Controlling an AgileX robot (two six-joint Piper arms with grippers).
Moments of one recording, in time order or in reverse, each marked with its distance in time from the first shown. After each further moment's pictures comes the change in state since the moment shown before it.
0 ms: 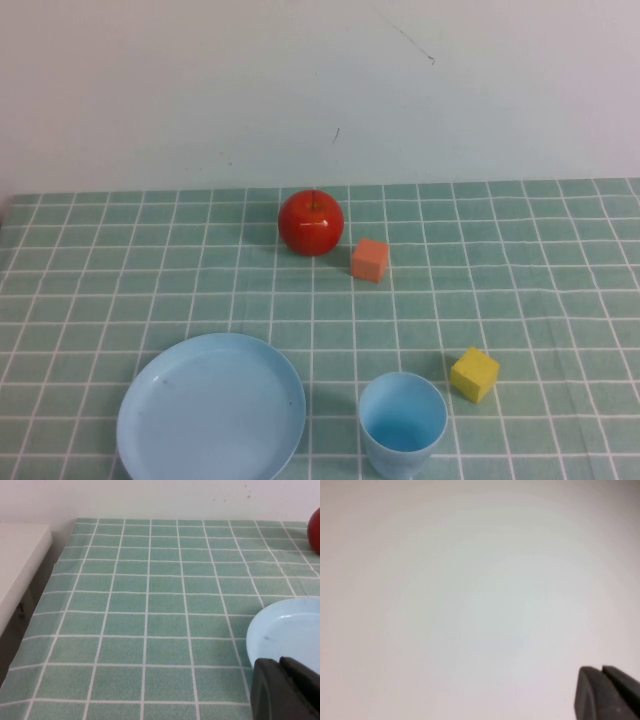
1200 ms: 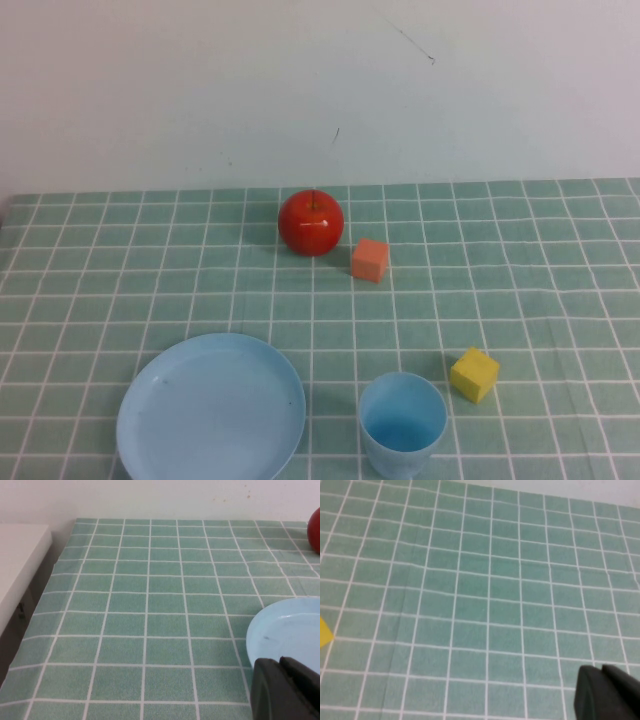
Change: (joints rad) right arm 0.000 0.597 -0.687 -0.189 1.580 -0.086; left arm 0.000 0.000 0.000 0.000 0.000 0.000
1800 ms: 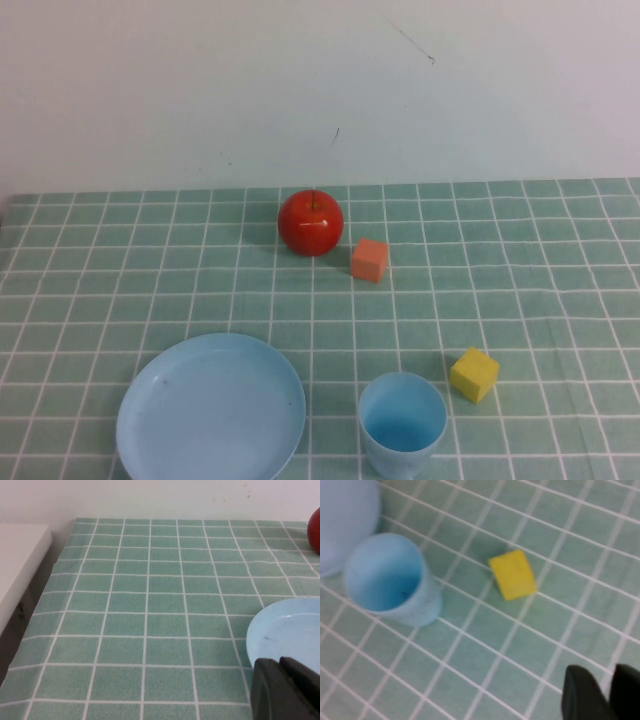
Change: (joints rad) right arm 0.000 0.419 -0.004 0.657 0.050 -0.683; left arm 0.000 0.000 0.000 0.000 0.000 0.000
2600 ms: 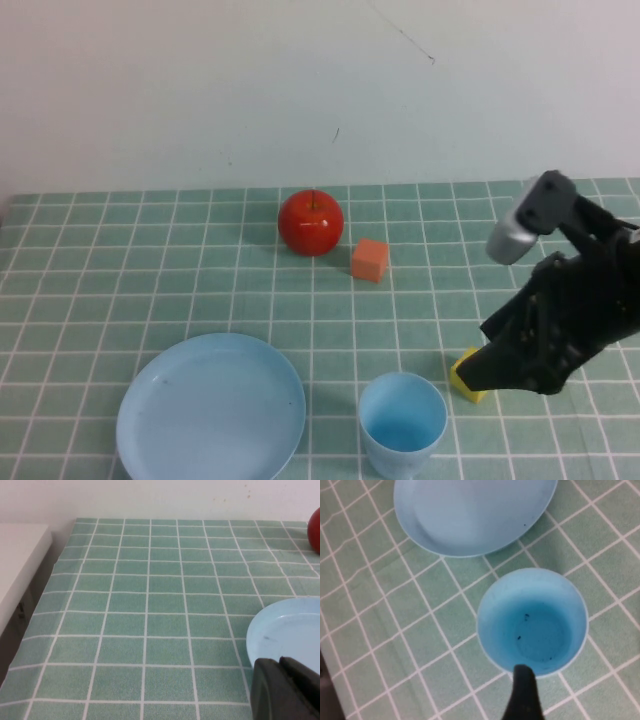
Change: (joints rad) right arm 0.417 0.446 -0.326 0.074 0.065 -0.095; left arm 0.000 0.000 0.000 0.000 0.000 0.000
